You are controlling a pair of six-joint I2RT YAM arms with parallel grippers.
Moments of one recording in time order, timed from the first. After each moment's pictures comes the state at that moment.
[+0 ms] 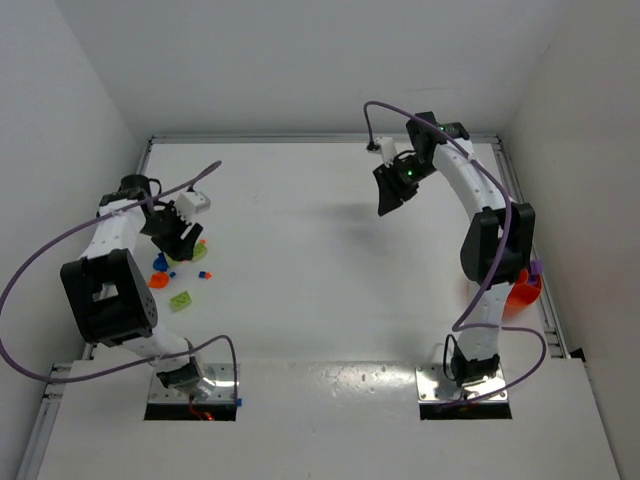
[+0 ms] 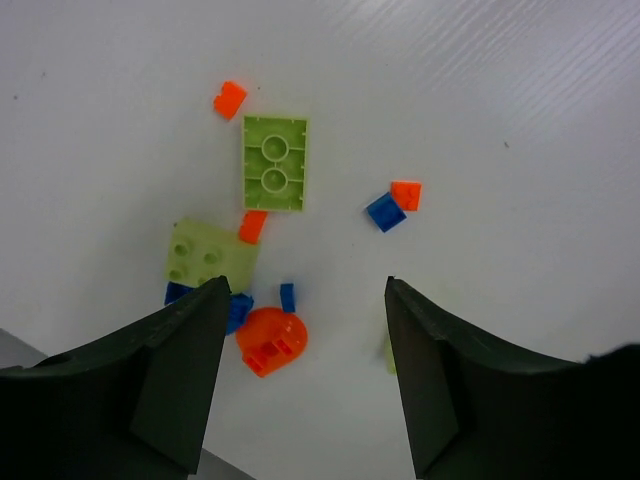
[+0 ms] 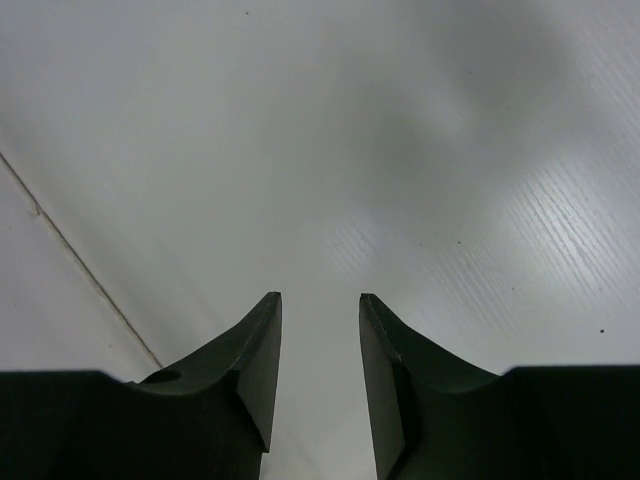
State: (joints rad) left arm 0.32 1.55 1.16 -0.90 0.39 0.99; right arm 0.19 2.02 1.86 -1.17 -0.58 -0.53
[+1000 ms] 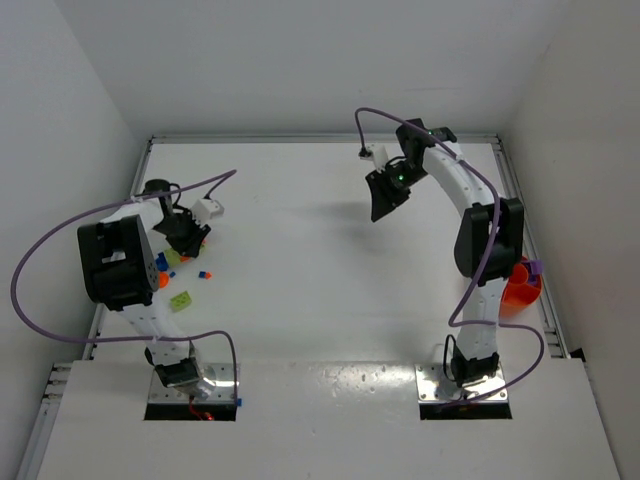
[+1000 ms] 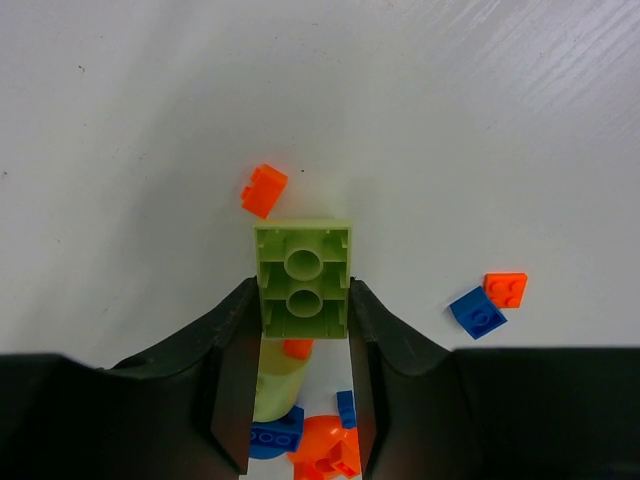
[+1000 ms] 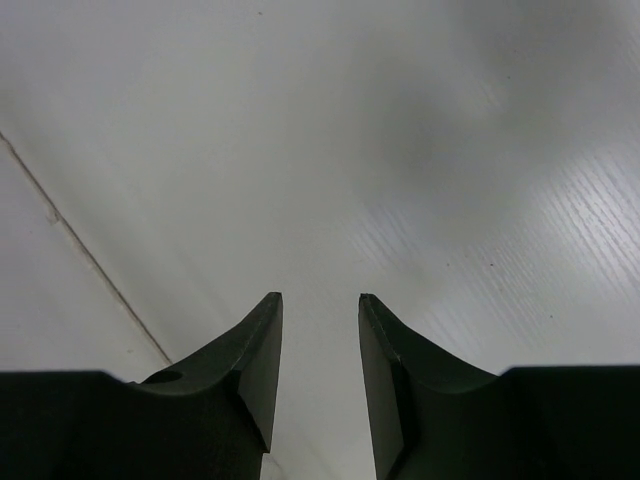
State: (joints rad) left arm 0.26 1.81 1.15 -0.68 0.32 1.04; right arm 0.22 2.08 1.84 -1.15 -0.58 -0.50
